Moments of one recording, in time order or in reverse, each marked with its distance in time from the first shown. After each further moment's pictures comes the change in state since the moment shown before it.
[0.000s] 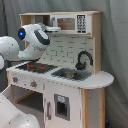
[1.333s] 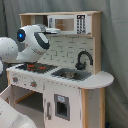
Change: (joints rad) arm 0.285 -0.006 -0.230 -0.163 0.000 0.063 -0.078
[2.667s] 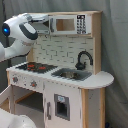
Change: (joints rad) arm 0.018 -0.175 -0.063 0.058 0.001 -0.023 -0.007
